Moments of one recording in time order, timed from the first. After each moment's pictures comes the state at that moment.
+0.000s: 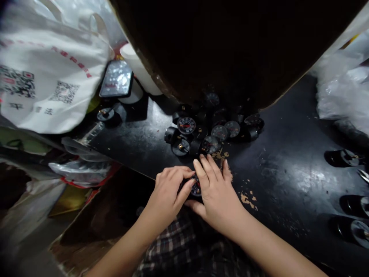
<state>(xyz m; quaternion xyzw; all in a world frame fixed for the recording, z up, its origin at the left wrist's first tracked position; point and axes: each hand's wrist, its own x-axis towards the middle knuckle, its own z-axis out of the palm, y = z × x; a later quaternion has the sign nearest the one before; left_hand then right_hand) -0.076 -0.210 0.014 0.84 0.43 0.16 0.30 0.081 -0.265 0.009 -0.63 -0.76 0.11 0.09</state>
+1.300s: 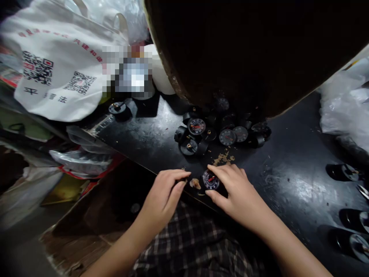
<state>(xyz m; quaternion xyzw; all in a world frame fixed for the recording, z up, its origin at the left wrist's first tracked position) -0.101 -0.215 0.006 0.80 0.43 0.27 0.32 0.121 -0.252 0.045 -0.64 -0.71 0.28 0.12</state>
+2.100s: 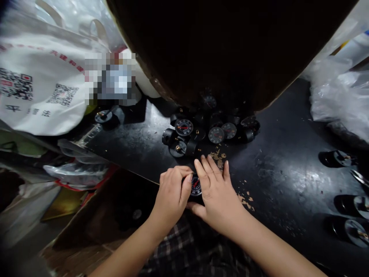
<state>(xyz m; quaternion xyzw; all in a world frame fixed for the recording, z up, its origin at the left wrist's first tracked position) -0.058 -0.215 -0.001 0.82 0.45 0.23 0.26 0.088 -0.264 0.015 -0.64 -0.74 0.16 0.08</state>
